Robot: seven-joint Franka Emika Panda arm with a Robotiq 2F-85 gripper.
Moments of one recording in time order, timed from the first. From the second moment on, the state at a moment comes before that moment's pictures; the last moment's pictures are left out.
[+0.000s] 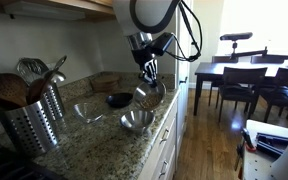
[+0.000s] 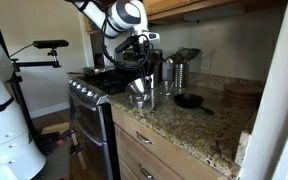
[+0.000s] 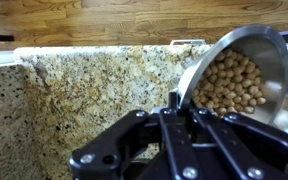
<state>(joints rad) 0.04 -0.05 0.11 -2.24 -0.37 2.08 0.18</state>
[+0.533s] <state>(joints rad) 0.07 -0.03 0.14 -2.17 -0.47 1.99 0.18</state>
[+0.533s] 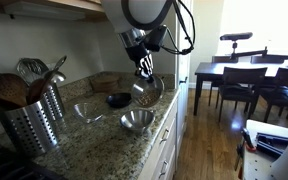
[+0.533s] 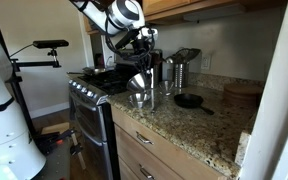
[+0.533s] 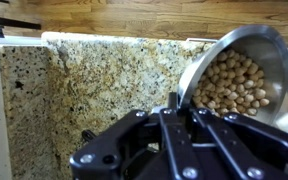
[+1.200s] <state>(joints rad) 0.14 0.13 0.16 -2.05 -0.59 1.90 0.18</state>
